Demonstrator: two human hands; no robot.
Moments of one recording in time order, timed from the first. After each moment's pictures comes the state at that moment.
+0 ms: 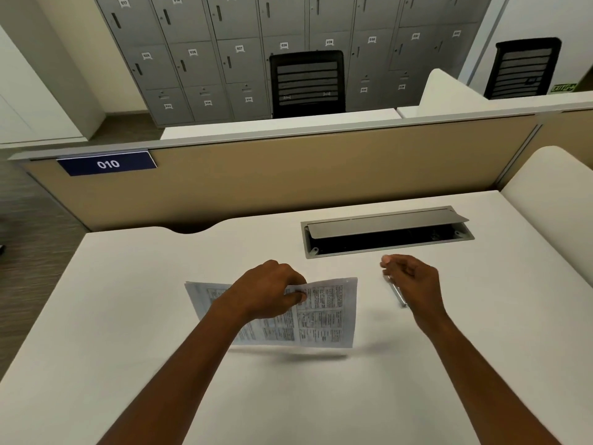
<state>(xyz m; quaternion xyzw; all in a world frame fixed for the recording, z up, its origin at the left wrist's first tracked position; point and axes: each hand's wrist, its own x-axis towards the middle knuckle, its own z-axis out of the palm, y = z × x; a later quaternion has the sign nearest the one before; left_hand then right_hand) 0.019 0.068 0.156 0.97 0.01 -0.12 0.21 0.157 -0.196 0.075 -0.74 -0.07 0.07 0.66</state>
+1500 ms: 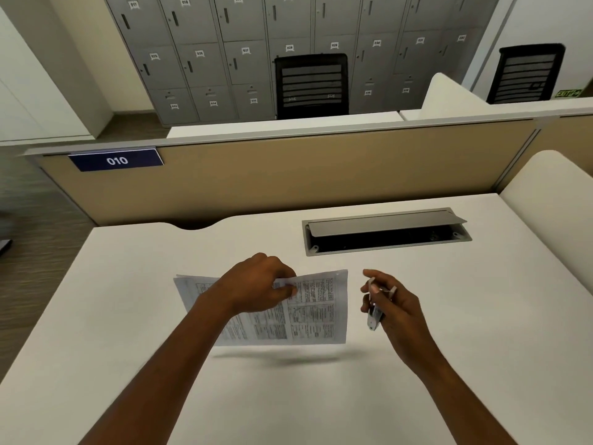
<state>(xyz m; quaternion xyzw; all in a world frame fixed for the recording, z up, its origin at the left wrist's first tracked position) -0.001 0.076 0.174 0.97 0.03 -0.10 0.22 0.077 -0.197 0.100 -0.64 -0.14 0.20 0.73</state>
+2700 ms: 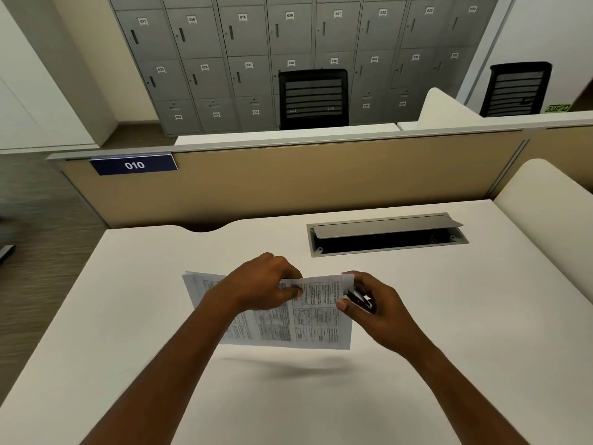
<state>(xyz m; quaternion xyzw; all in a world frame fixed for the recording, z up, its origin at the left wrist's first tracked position) -0.027 0.076 0.188 0.97 0.00 -0.10 0.23 0.051 -0.177 0.124 -0.73 -0.31 0.20 0.58</state>
